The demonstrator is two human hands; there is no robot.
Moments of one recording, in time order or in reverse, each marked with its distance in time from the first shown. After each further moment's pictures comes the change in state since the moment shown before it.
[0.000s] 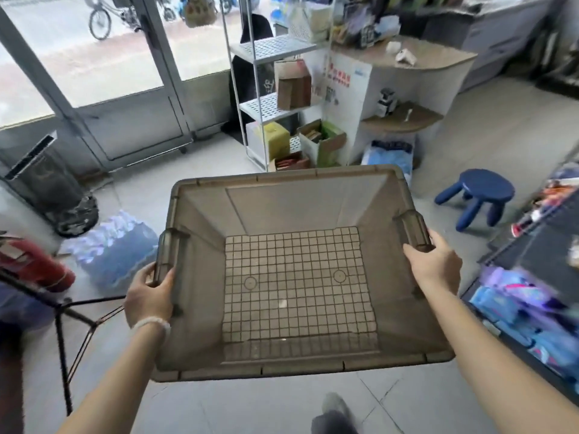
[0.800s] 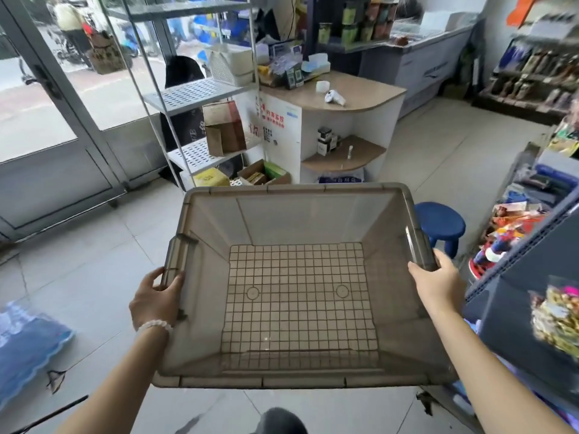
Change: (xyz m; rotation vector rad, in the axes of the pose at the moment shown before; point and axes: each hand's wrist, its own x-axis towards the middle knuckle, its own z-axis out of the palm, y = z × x) left_hand 0.023 0.247 0.326 -0.094 -0.168 0.088; right_hand 0.344 0.052 -0.030 0.109 0.111 0.127
